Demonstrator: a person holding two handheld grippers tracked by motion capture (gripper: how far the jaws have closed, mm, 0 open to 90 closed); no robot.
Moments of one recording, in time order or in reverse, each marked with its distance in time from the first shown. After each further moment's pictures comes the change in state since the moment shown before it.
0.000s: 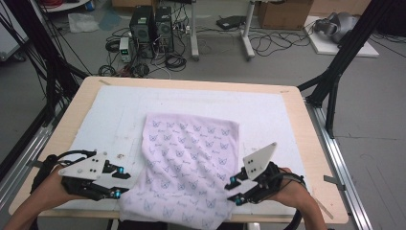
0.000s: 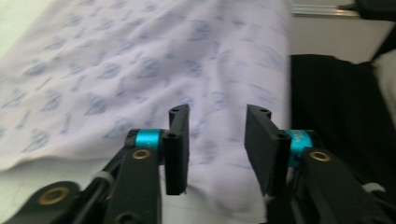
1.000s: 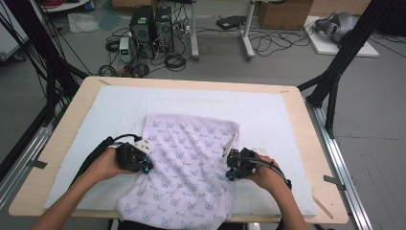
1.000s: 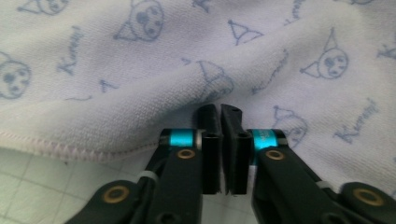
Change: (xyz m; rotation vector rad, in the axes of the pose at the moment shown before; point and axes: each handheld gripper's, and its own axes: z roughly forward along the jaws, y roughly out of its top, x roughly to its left) left arm 0.075 -0.016 0.110 0.370 -0.001 -0.185; right arm -0.073 -0.023 0.064 0.517 -0.177 0.219
